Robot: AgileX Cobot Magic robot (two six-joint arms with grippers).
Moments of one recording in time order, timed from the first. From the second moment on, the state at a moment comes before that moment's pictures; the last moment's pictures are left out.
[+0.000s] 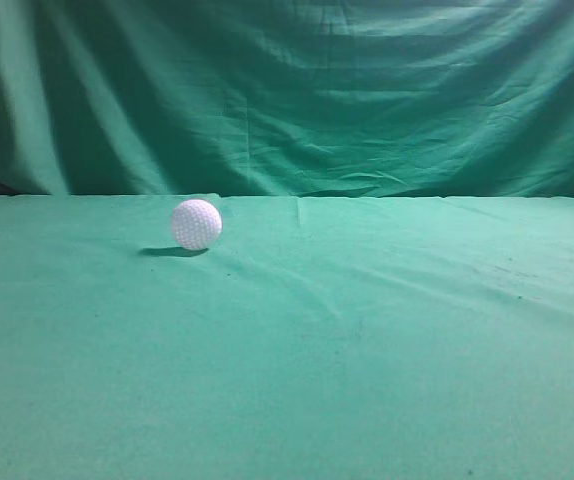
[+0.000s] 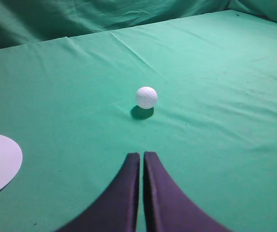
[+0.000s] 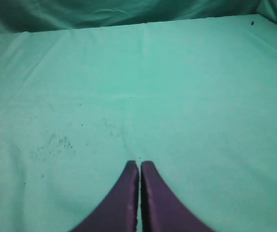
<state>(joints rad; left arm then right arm) -0.47 0.08 -0.12 -0.10 0.35 0.08 0.10 -0.01 0.02 0.09 0.40 -0.05</state>
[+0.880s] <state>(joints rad) -0.47 0.08 -0.12 -0.10 0.35 0.08 0.09 -0.01 0.03 0.09 0.40 -0.06</state>
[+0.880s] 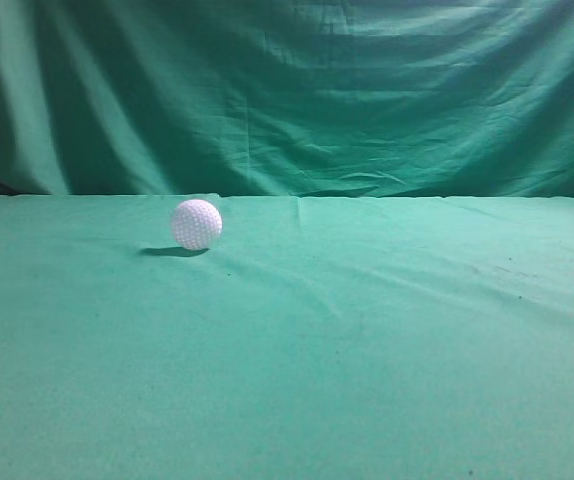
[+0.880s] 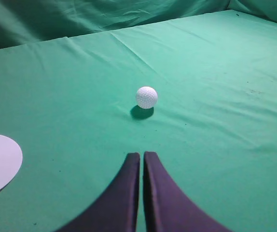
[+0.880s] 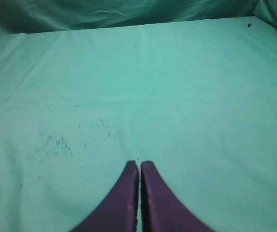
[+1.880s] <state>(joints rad) -0.06 -0.01 -0.11 0.00 0.42 0.09 0.09 -0.01 0.03 0.09 0.40 -0.06</state>
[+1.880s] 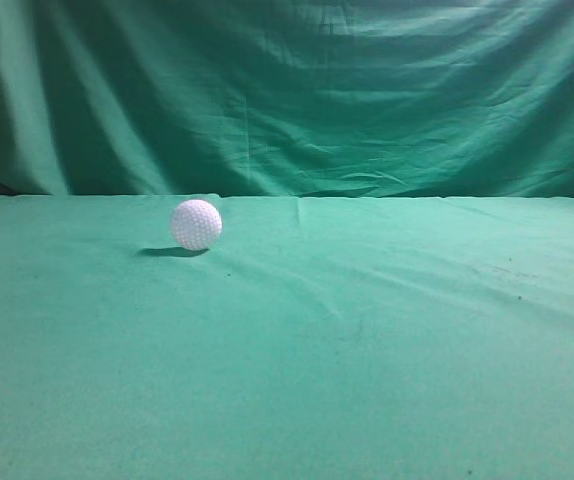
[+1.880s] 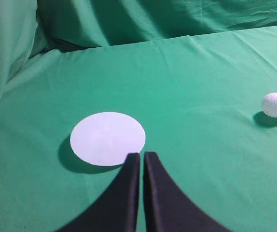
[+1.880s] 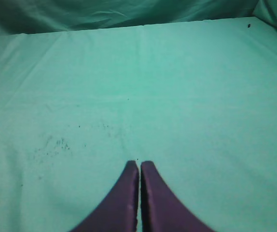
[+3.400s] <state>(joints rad) -0.06 -0.01 0.02 0.04 0.35 0.09 0.09 -0.01 0.03 0.09 0.40 -0.06</state>
